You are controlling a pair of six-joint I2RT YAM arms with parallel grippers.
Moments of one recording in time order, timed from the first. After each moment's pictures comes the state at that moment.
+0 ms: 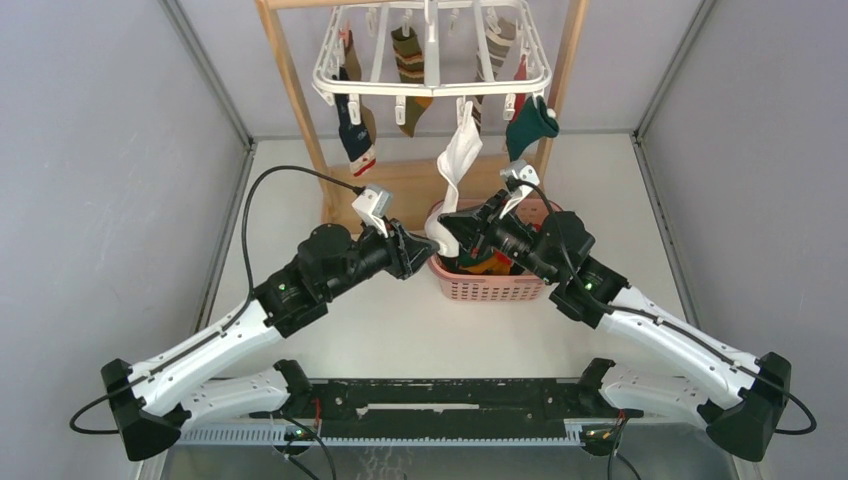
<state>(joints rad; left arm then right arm) -0.91 0.94 0.91 -0.11 -0.02 -0.47 0.85 0.99 0.91 0.14 -0.07 0.37</state>
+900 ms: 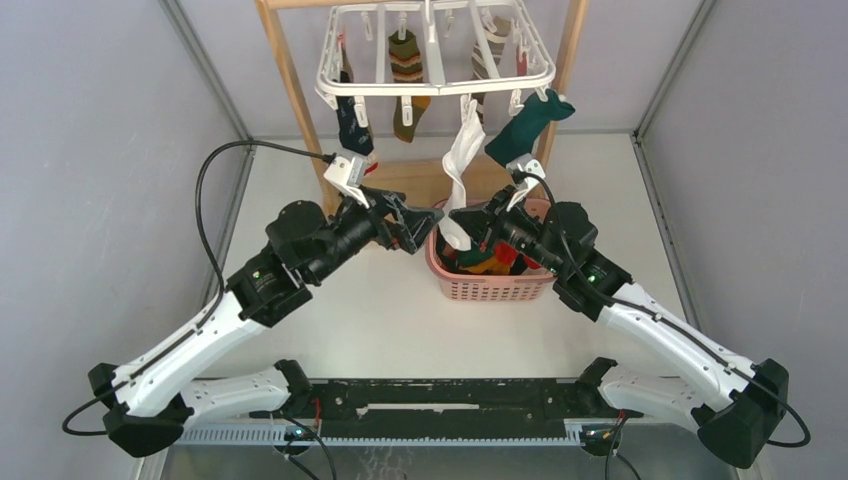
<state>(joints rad) -0.91 0.96 1.15 -0.19 -0.13 -0.41 0.72 1.00 0.90 0.09 -0.16 0.37</state>
